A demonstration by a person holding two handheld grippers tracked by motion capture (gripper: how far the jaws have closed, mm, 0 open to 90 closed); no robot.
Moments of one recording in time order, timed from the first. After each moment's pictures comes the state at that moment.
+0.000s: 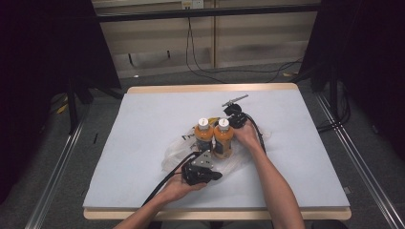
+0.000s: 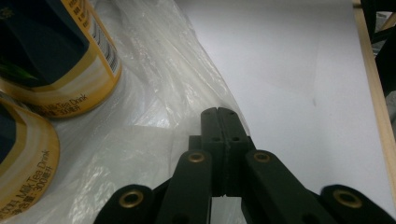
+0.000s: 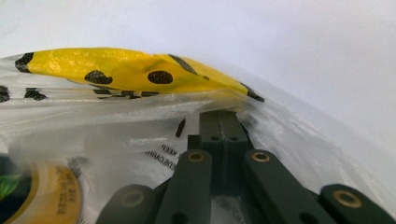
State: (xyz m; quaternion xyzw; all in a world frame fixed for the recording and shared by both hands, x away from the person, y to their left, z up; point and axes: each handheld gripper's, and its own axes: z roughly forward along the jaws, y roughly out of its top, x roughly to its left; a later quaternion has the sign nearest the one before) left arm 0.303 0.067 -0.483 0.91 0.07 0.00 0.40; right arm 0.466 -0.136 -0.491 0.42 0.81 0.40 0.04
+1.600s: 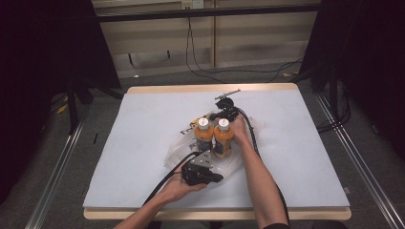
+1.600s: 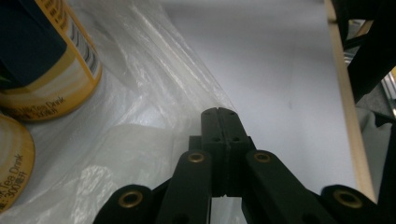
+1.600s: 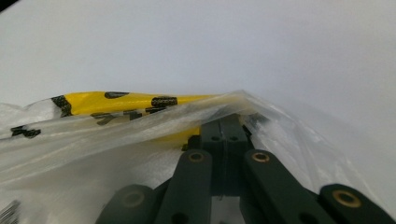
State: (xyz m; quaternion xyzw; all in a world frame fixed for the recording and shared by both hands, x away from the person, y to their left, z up) left arm 0.301 0.068 -0.476 0.91 0.08 -0.04 0.42; right arm 0.491 -0.113 -0.486 0.44 0.80 0.41 0.07
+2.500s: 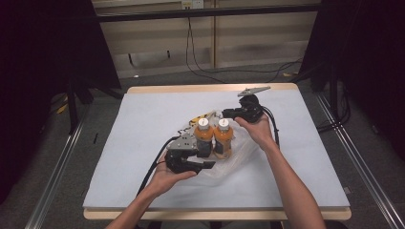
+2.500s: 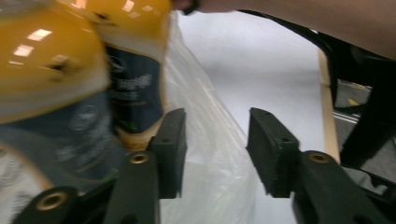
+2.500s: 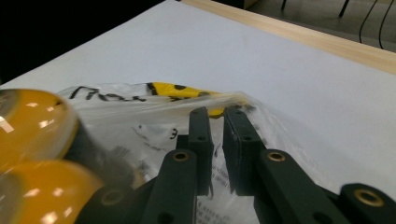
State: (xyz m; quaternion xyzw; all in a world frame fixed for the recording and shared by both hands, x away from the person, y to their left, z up) left arm 0.316 0.109 -0.428 0.85 0.15 0.02 0.50; right arm 0.422 -0.170 -0.415 0.39 0.78 0.48 0.10
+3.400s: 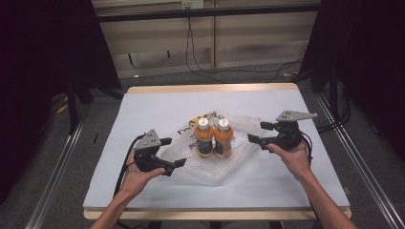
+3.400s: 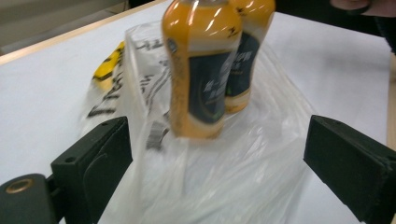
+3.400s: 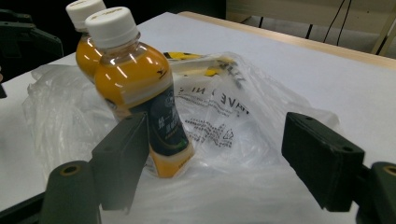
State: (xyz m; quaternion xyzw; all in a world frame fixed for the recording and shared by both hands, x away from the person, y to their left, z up) left arm 0.311 0.194 -0.419 0.83 0.24 0.10 0.50; right arm 0.311 -0.239 -0.406 0.40 0.75 0.50 0.16
